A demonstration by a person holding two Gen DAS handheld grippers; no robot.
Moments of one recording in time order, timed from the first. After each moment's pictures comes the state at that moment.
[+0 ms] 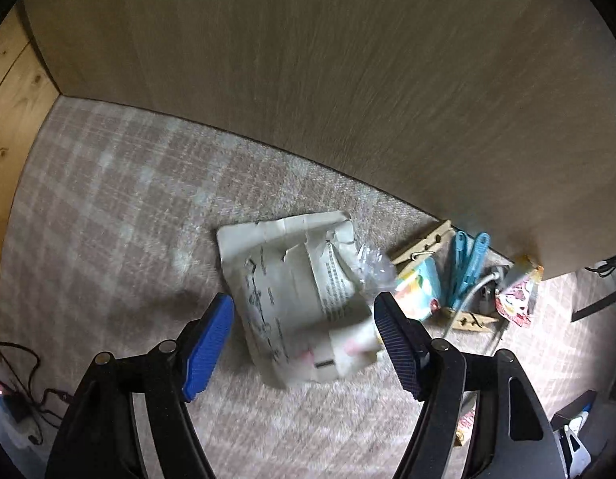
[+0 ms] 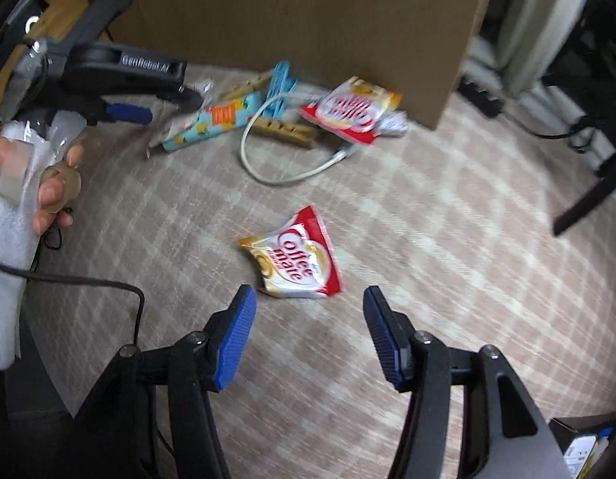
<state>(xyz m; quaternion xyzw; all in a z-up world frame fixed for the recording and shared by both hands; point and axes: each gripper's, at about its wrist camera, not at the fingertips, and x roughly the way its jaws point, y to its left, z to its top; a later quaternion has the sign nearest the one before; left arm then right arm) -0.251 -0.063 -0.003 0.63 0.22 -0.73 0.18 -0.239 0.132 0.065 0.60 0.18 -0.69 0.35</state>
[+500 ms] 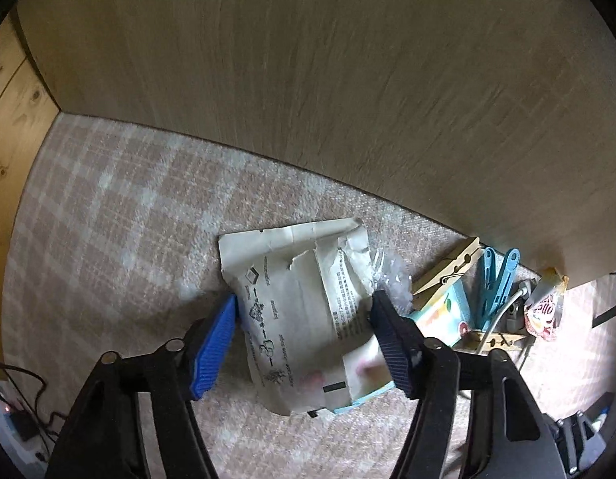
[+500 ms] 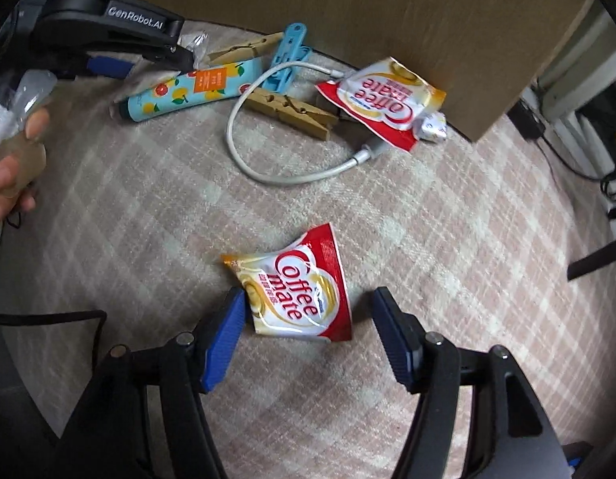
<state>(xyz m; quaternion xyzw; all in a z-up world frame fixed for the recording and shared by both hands) -0.240 -0.070 -0.017 0.61 0.18 -0.74 0.19 -0.238 0.097 0.030 0.59 0.27 -0.68 0.33</state>
